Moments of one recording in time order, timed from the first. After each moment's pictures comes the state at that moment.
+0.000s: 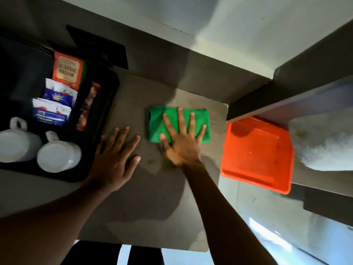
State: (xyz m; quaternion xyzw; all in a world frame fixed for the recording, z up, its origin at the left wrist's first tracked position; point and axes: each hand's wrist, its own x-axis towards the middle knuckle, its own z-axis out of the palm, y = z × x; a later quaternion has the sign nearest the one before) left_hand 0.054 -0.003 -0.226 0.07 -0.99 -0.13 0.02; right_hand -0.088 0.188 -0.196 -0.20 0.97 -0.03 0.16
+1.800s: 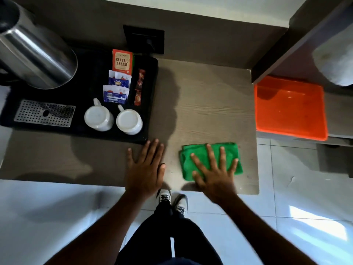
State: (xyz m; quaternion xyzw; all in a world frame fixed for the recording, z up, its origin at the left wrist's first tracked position) left_hand 0.208 -0.026 -0.207 0.03 -0.99 -0.10 -0.03; right_hand 0.161 0.221 -0.187 -0.18 0.97 -0.02 0.16
